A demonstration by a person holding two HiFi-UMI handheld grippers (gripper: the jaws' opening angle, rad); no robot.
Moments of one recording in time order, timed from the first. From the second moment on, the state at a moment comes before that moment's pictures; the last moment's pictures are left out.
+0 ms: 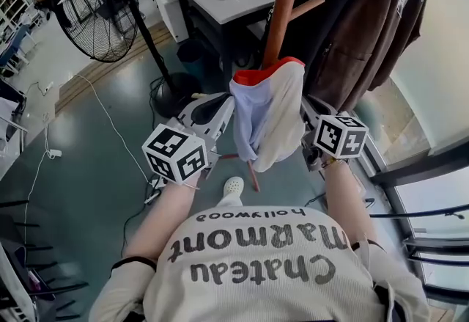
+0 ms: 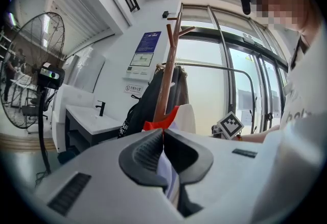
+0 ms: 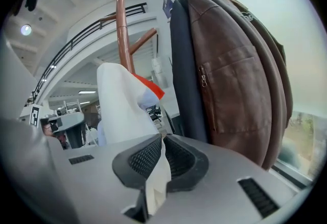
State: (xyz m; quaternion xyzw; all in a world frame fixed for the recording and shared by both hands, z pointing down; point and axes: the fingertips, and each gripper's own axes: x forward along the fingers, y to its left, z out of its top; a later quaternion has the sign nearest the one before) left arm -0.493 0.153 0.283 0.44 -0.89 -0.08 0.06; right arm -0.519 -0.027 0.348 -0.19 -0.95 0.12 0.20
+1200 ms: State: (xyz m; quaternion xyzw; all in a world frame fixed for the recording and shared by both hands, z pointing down) left arm -0.405 0.185 0.313 0.49 -0.86 -0.09 0.12; right arm -0.412 -0.002 0.354 -0.11 -0.96 0.19 0.17
